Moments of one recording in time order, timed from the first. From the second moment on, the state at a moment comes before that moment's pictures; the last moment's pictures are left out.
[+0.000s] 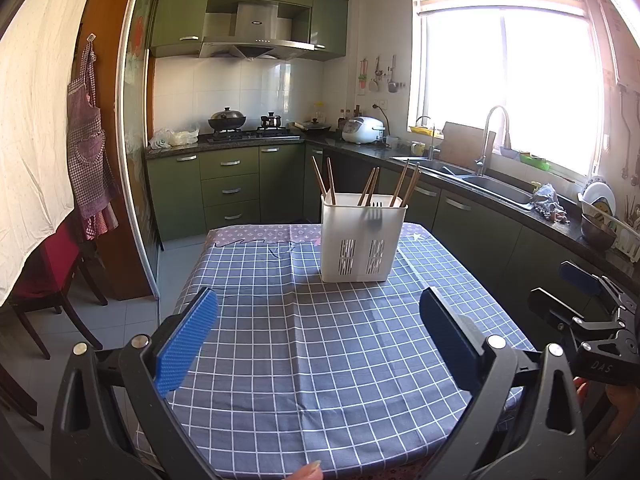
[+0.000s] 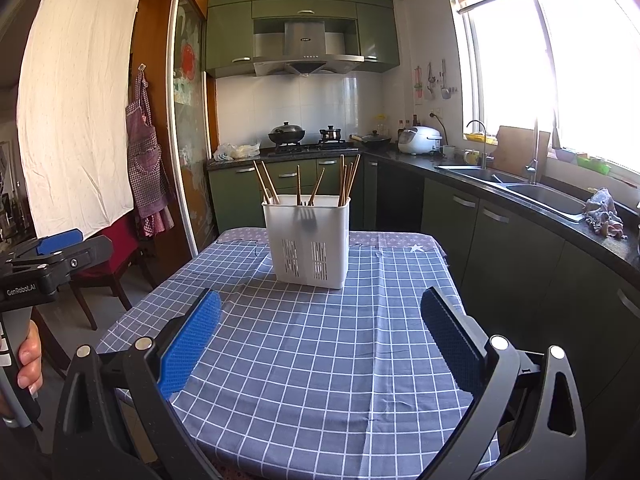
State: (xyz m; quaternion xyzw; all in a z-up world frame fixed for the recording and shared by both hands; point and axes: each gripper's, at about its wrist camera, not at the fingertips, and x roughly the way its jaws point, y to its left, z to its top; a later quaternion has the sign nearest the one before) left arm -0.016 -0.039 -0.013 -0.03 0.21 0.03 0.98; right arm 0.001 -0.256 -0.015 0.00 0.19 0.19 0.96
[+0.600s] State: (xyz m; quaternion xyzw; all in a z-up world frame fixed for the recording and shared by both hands) left arm -0.016 -0.037 -0.012 -0.03 0.22 0.02 0.97; right arm 0.005 -0.253 -0.018 -0.01 0.20 0.19 0.96
